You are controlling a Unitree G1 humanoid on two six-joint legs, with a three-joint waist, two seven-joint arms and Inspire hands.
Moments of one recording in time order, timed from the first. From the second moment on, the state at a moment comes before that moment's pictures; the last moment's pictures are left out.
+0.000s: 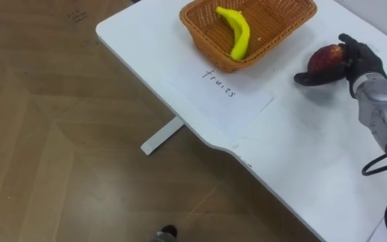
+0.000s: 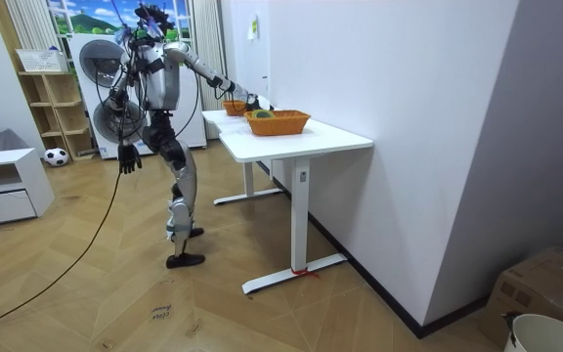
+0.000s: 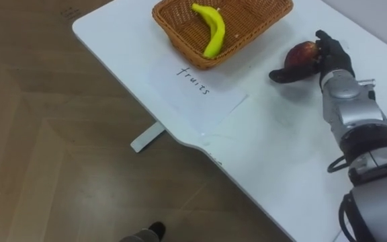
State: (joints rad) left arm 0.32 0.37 -0.02 0.85 0.01 0.13 0.09; right arm -0.80 -0.59 0.40 1.00 0.39 0.10 -0.13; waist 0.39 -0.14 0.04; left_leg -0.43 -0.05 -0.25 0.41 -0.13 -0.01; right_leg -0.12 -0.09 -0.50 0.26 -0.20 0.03
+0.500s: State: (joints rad) left arm 0.30 0.37 -0.02 0.86 0.01 0.12 0.08; right arm -0.80 -0.66 0.40 1.01 0.37 0.10 -0.07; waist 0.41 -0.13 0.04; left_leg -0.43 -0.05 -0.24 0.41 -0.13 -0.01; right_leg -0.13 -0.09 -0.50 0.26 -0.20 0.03
